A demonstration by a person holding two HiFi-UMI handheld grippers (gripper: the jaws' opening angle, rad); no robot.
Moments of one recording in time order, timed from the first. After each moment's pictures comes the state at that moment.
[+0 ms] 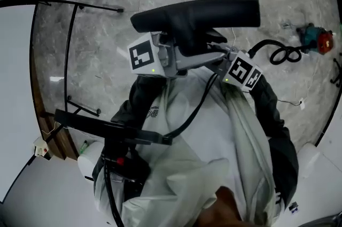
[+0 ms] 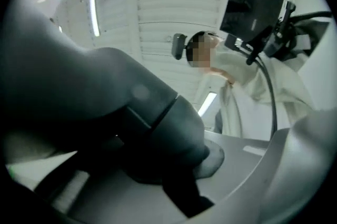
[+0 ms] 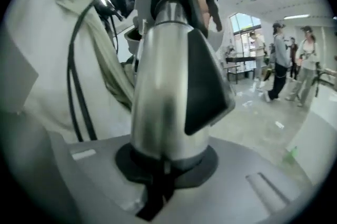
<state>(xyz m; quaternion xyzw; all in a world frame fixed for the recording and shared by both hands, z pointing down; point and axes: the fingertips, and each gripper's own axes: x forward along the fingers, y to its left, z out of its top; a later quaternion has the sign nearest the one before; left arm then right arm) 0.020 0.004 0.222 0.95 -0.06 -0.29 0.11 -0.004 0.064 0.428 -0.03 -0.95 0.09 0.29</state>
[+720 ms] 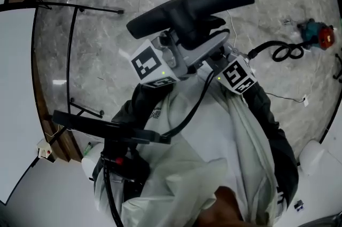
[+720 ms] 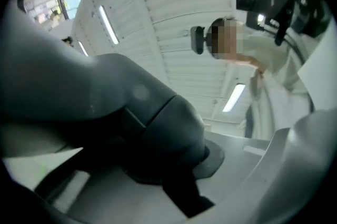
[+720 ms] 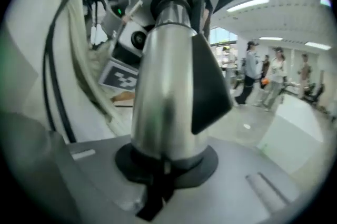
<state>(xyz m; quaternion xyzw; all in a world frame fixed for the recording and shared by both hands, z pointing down) 0.025 -0.016 0.225 0.94 -0.20 -0.25 0.14 0.000 0.042 0.428 0.12 -0.95 0.05 0.29</state>
